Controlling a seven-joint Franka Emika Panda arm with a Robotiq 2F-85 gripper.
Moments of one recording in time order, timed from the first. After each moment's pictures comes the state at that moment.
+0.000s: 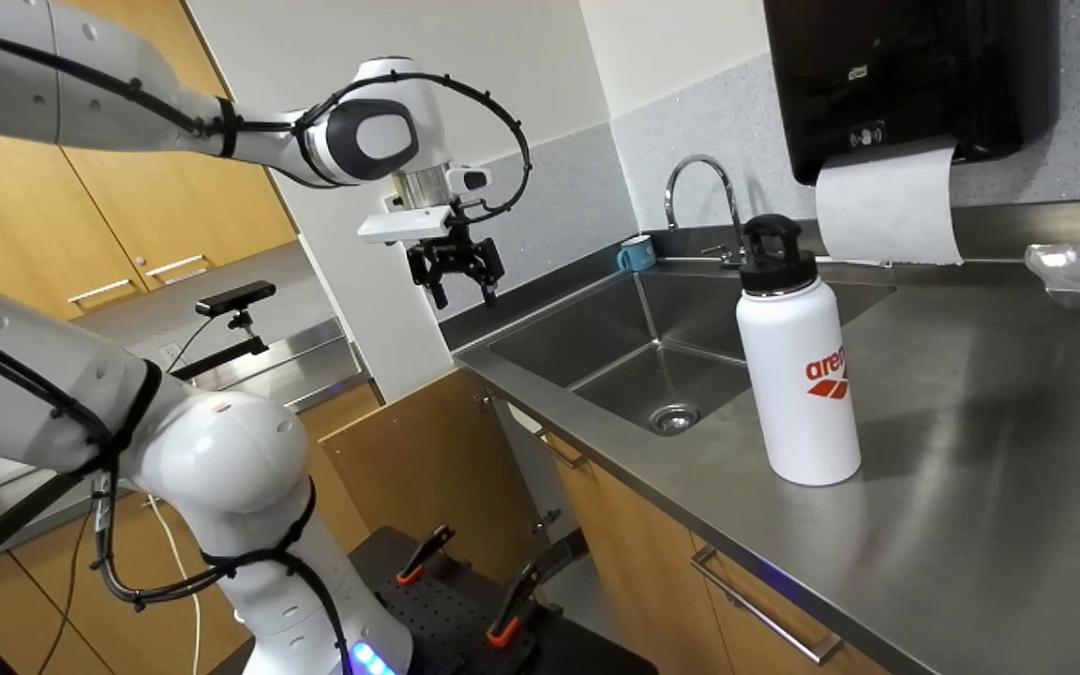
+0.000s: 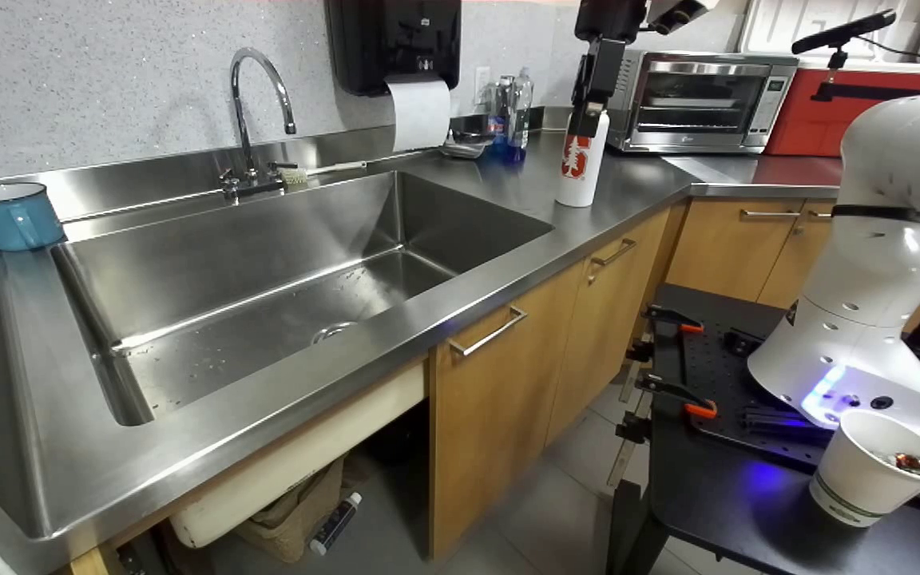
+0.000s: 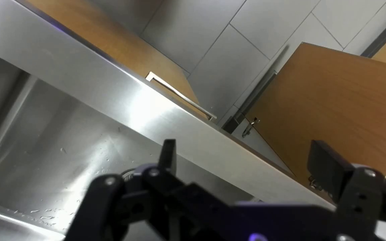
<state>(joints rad) 0.12 -0.58 -0.13 -2.53 0.13 2.02 -0.32</state>
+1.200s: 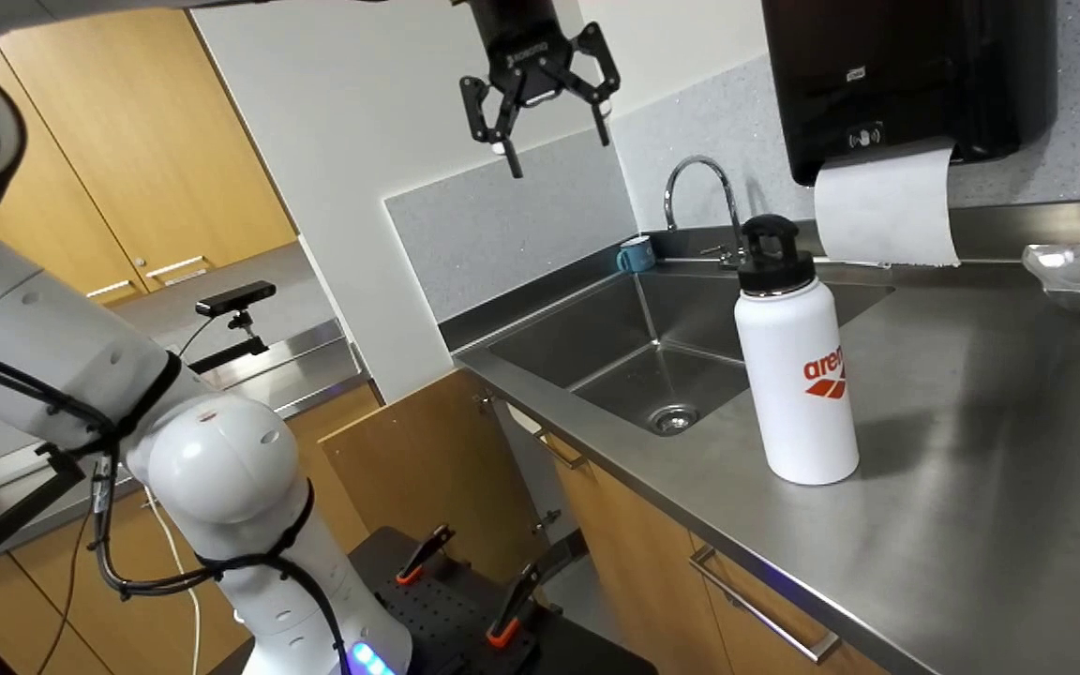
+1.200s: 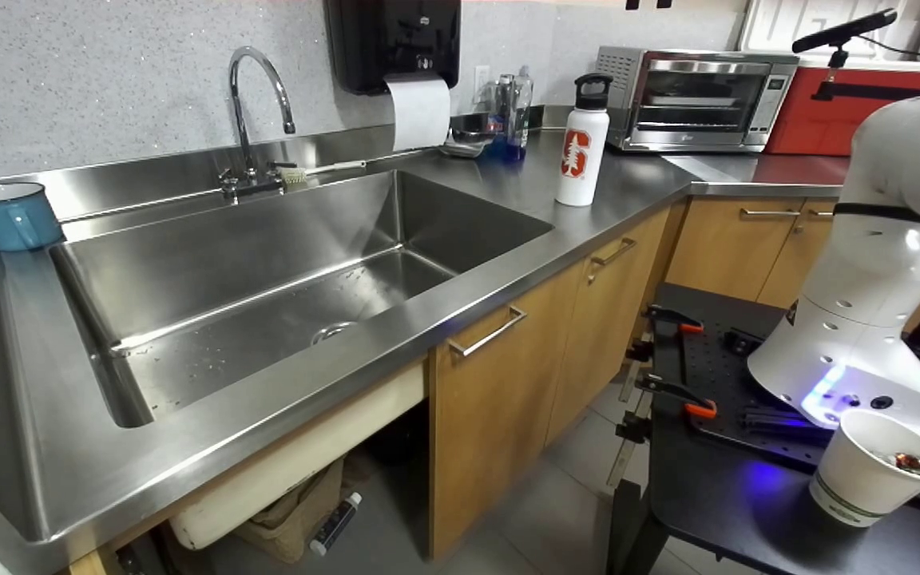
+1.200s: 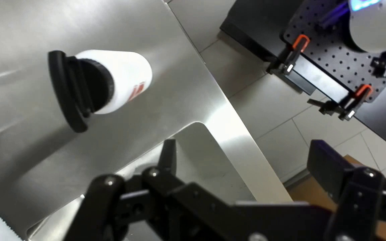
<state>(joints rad) -0.01 -0.40 -0.46 -1.91 -0.26 1.53 -1.06</state>
